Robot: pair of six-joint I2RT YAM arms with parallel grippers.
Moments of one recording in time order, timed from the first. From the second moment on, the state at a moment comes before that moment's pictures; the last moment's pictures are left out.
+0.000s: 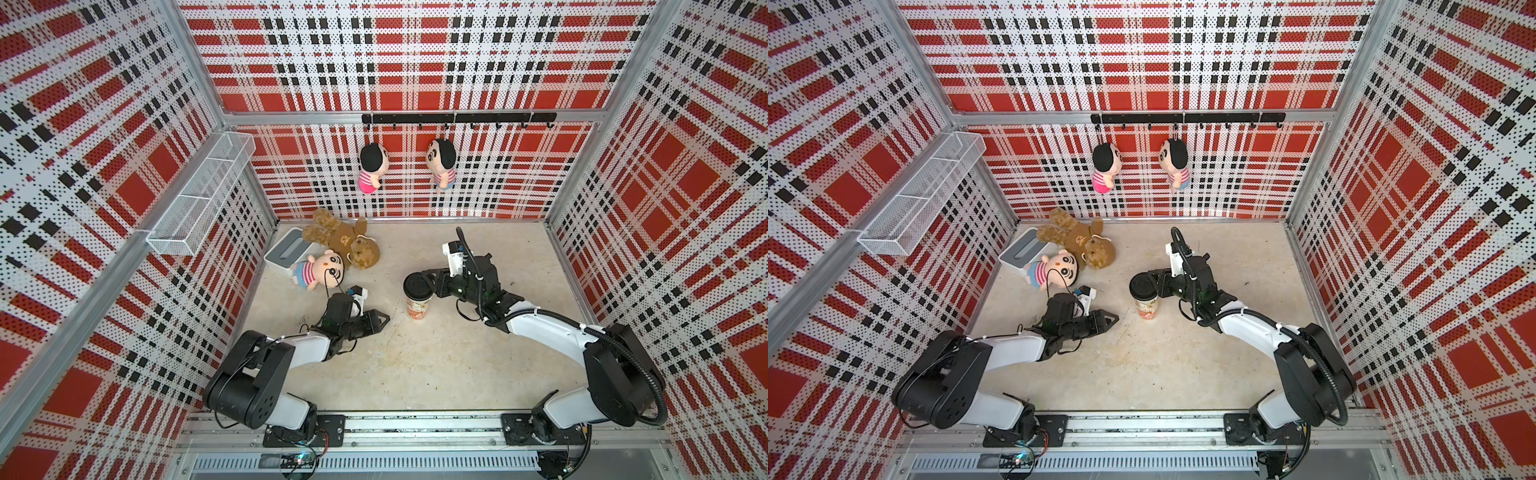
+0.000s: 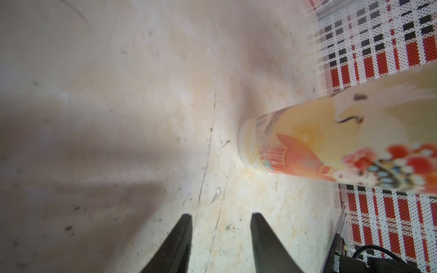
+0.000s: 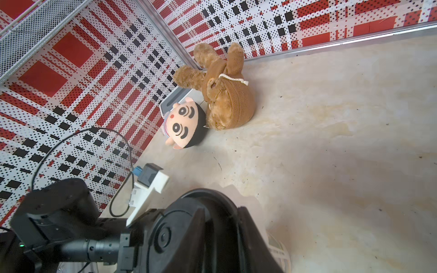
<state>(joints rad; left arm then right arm) -0.34 1.43 0.45 0.34 0.49 -0.66 0.58 1.48 0.85 0.27 -0.24 0.48</state>
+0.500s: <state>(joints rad) -0.41 1.39 0.85 0.25 0.48 -0.52 0.58 1.55 0.93 0.27 -0.28 0.42</state>
